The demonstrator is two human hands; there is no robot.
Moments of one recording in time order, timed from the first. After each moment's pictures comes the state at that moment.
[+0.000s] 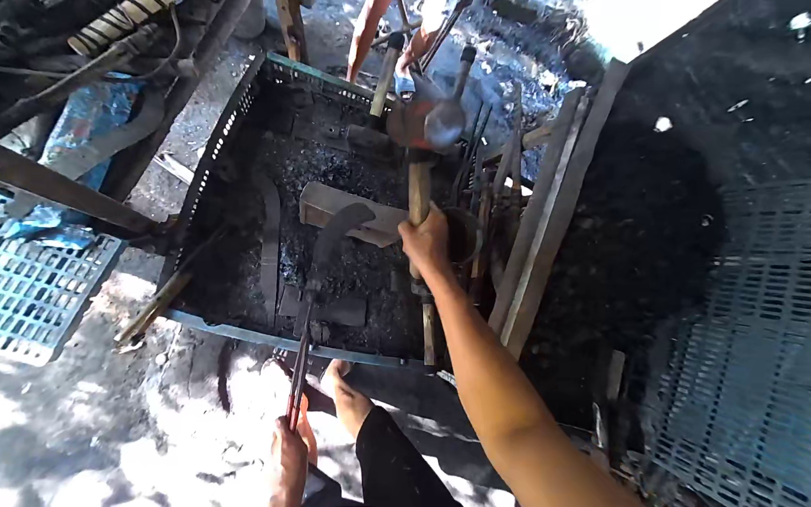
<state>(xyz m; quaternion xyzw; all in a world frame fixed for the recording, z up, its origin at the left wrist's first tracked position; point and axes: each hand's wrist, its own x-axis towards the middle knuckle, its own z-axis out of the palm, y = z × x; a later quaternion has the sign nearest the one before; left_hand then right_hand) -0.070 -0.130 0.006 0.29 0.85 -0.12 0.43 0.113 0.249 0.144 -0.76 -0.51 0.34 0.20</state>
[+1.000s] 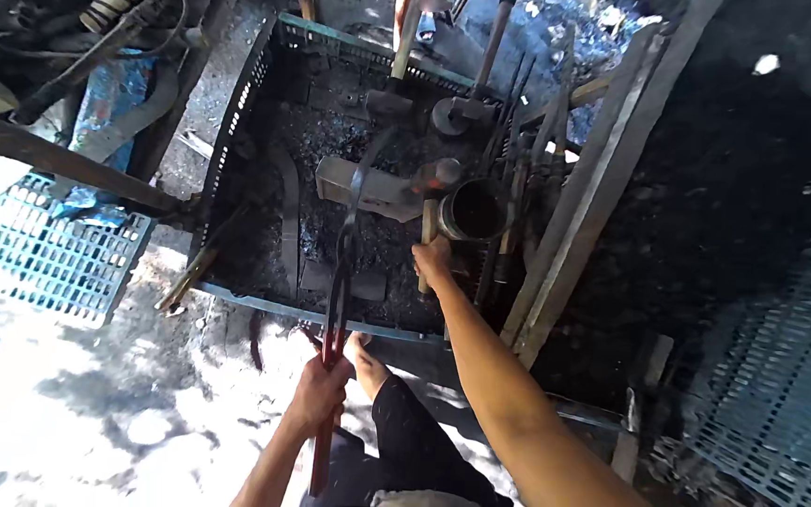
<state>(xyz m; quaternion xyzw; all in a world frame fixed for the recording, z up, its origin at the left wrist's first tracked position) -0.089 -0.021 0.123 0.18 0.65 0.17 0.72 0.149 0.207 0.016 -0.83 -0.33 0.44 0.09</state>
